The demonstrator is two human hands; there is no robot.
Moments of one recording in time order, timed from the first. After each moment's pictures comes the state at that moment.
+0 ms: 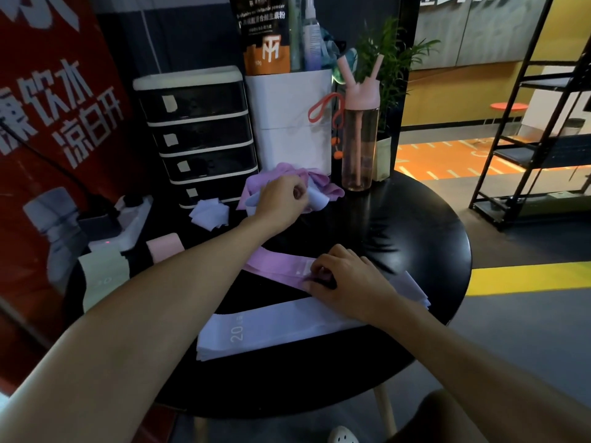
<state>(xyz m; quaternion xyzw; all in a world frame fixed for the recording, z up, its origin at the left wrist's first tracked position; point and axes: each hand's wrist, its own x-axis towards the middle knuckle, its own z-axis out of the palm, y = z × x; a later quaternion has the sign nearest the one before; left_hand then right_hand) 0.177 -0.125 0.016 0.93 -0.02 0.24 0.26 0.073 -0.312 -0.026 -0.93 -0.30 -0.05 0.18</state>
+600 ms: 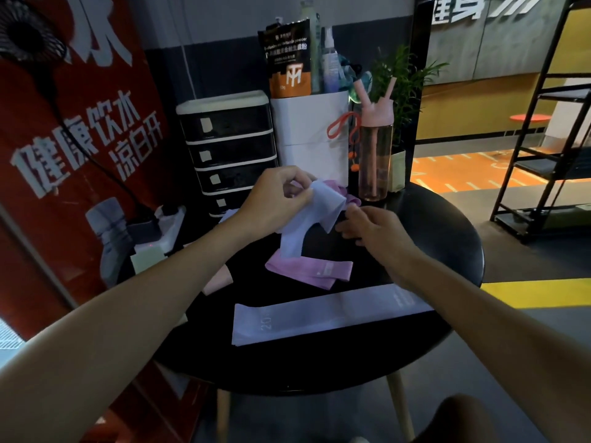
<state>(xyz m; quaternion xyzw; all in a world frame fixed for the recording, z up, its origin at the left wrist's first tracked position) 0.057 -0.117 0.092 0.87 -0.13 0.24 0.41 0.063 -0.310 0.049 -0.76 -0.16 0.01 0.63</state>
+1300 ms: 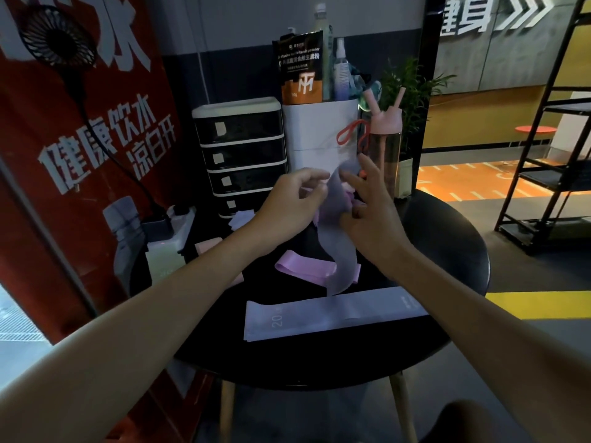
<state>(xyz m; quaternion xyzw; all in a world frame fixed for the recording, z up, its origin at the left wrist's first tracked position) 0.023 -0.136 0.104 0.85 -0.09 0.23 0.46 0.055 -0.289 0.067 -0.73 -0.28 -0.11 0.61</state>
